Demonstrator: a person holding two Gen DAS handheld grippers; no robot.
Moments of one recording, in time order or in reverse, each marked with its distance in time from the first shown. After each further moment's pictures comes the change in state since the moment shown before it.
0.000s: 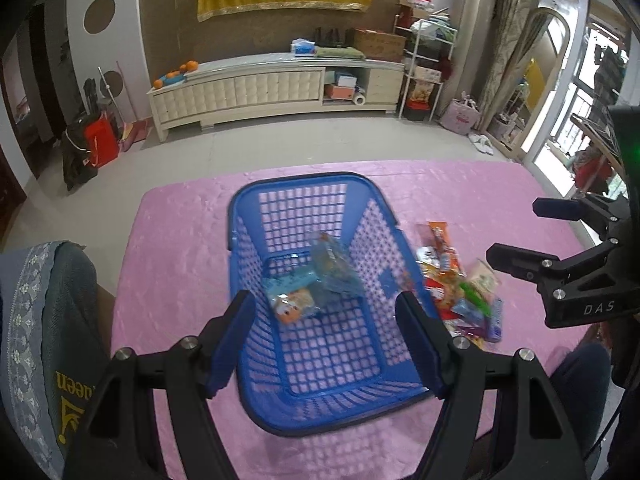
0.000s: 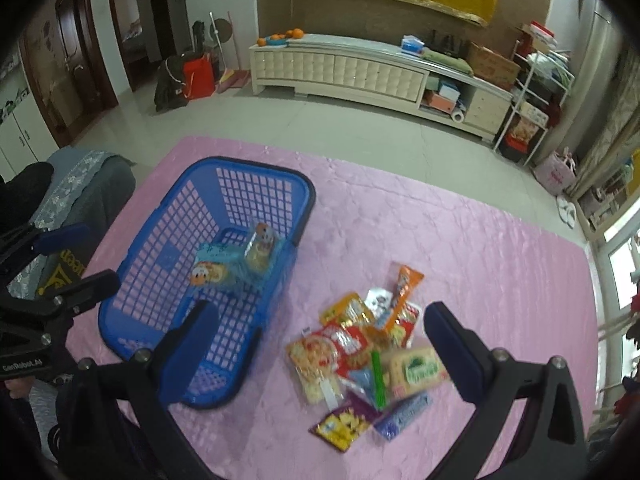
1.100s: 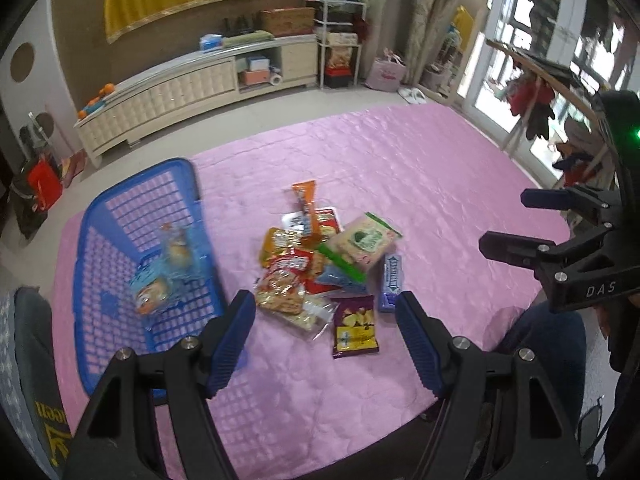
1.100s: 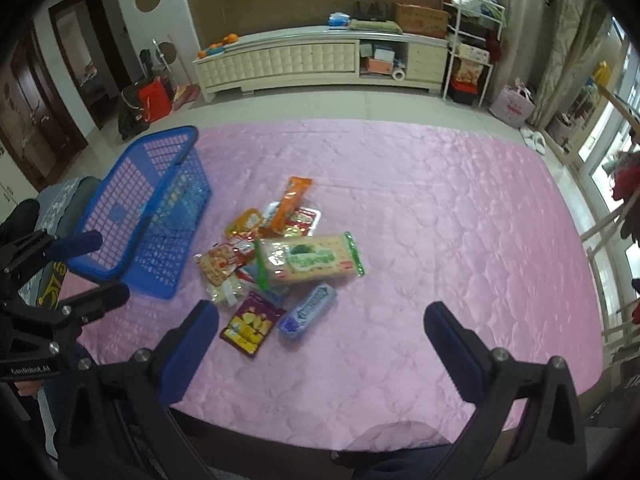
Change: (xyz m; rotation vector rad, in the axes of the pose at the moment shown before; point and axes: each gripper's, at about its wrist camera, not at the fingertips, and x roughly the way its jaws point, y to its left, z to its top) left arm 0.042 -0.163 -0.026 0.233 0.081 -0.119; right arm -0.040 -0.132 -0.121 0.221 0.024 -0.014
